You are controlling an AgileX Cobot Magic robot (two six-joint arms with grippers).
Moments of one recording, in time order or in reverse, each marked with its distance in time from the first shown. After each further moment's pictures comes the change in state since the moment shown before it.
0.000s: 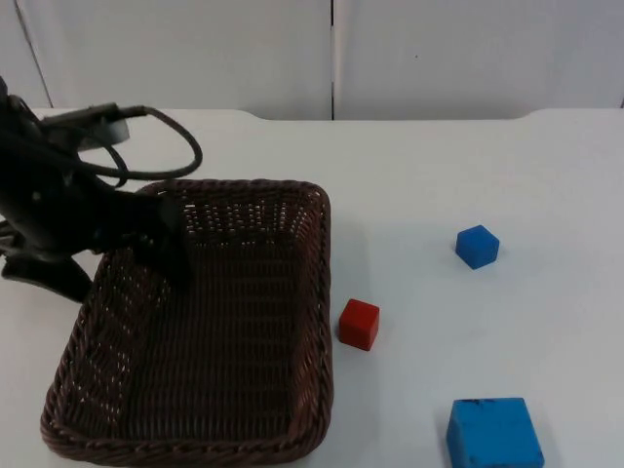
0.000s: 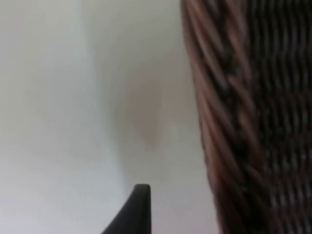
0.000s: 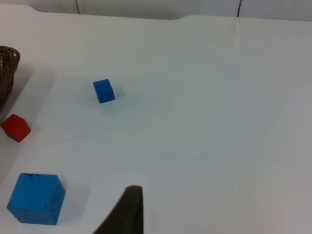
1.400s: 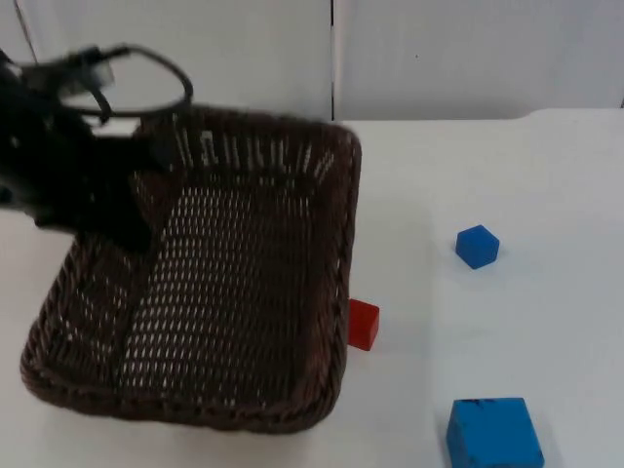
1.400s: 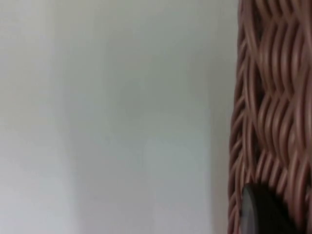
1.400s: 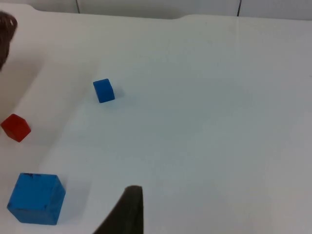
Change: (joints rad) right arm 0.000 0.000 0.000 0.000 0.000 0.000; left arm 0.000 -0.168 -0.004 -0.035 0.099 -0.056
